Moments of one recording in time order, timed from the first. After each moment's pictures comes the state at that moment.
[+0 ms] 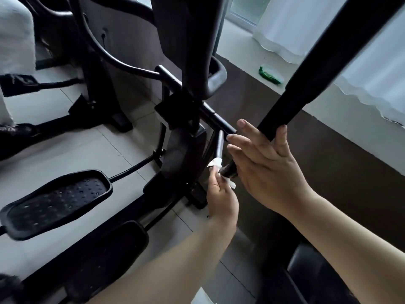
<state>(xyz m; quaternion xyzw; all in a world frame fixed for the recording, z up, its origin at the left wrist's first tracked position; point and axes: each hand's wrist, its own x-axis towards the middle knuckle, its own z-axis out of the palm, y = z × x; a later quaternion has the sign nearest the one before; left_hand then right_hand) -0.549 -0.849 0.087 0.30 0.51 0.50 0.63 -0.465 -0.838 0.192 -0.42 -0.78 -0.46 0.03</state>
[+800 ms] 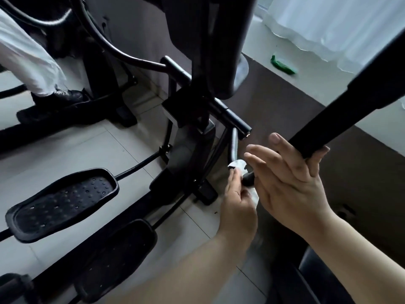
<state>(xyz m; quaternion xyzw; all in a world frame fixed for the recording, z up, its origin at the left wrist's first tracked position) -0.578 -0.841 0.090 0.40 0.47 0.44 0.66 -0.474 -0.829 0.161 -0.46 -0.76 -0.44 0.11</state>
